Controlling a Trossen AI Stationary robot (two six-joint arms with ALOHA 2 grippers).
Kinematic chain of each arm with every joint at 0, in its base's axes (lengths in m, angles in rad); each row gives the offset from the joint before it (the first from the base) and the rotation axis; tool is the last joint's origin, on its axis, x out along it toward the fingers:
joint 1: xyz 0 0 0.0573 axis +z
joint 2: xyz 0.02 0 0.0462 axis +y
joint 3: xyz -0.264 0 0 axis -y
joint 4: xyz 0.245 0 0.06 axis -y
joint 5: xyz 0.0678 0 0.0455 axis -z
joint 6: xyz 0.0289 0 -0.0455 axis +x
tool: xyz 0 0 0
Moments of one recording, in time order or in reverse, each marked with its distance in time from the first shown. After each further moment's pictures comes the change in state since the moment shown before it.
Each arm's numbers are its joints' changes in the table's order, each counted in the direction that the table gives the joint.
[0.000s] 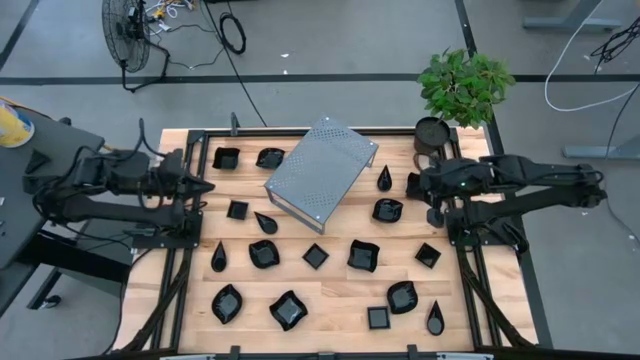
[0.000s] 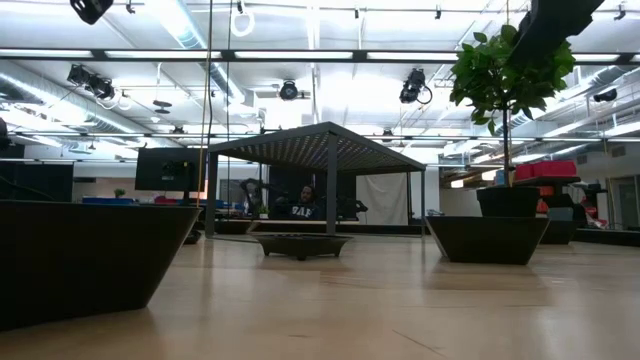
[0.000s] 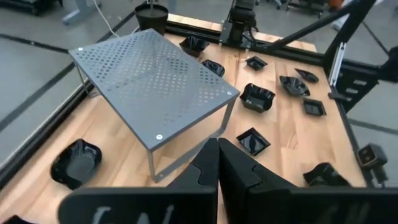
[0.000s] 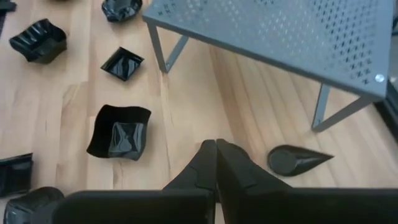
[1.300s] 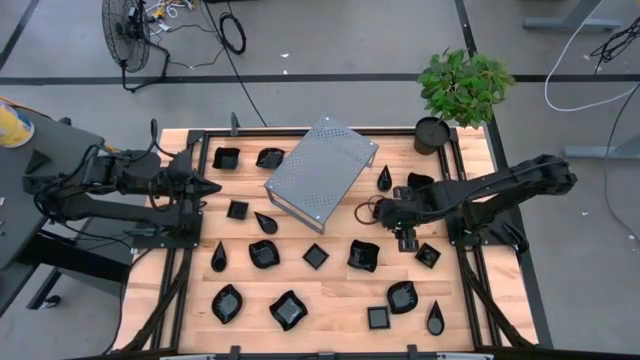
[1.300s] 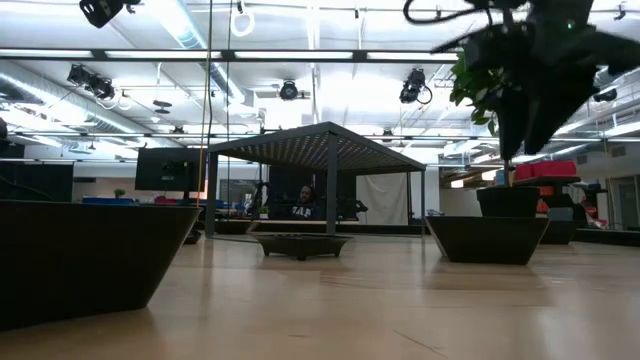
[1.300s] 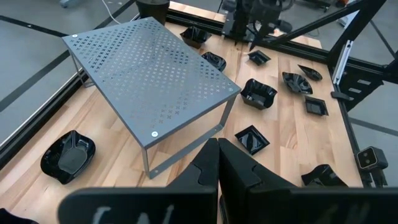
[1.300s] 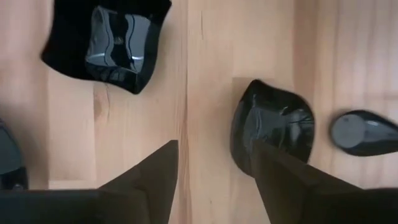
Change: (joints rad) left arm 0.000 0.060 0.000 0.015 -0.001 -0.025; right arm 0.153 0.488 -0.048 0.041 0.002 -0.027
